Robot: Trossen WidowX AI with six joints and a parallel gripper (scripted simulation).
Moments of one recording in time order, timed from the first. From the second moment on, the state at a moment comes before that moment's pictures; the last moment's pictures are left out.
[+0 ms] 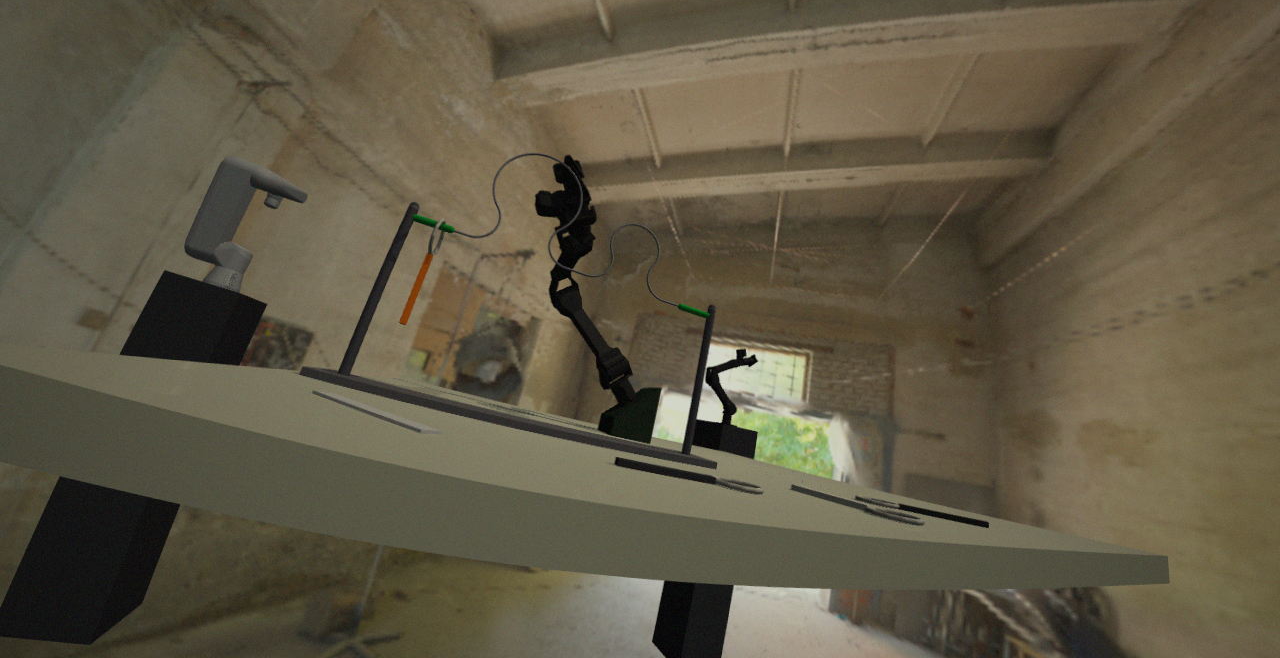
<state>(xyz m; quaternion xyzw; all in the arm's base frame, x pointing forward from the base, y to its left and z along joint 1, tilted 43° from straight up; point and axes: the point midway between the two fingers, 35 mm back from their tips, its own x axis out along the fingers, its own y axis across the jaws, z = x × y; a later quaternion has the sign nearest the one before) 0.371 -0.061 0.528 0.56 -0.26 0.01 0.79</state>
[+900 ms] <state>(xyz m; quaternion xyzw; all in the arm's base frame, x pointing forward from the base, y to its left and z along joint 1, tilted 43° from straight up) 0.391 -0.284 0.429 0.10 -0.08 -0.15 0.98</state>
